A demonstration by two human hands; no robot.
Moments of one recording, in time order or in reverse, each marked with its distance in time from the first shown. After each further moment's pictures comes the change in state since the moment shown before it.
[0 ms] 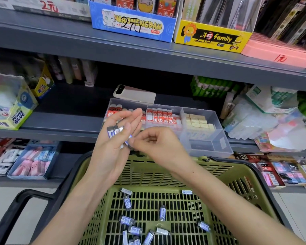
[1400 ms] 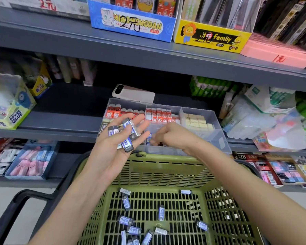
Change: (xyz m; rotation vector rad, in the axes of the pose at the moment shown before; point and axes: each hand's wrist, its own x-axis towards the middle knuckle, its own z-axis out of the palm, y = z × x) left_hand 0.005 0.006 0.004 -0.152 0.115 -0.221; right_hand 0.045 0.030 -0.045 -0.323 -0.141 0.263
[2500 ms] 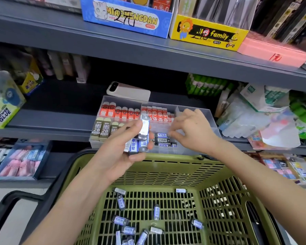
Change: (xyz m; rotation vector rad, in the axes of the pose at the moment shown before) left_hand 0.000 -0.004 0.015 0.161 -0.091 -0.258; right_hand -0.012 0.032 -0.039 -1.026 0.352 -0.423
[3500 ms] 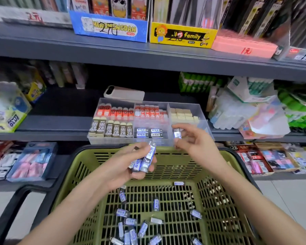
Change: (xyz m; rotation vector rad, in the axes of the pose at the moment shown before) left_hand -0.019 -0.035 0.002 0.256 -0.118 -0.242; right_hand -0.079 -0.022 -0.002 1.248 0.215 0.381
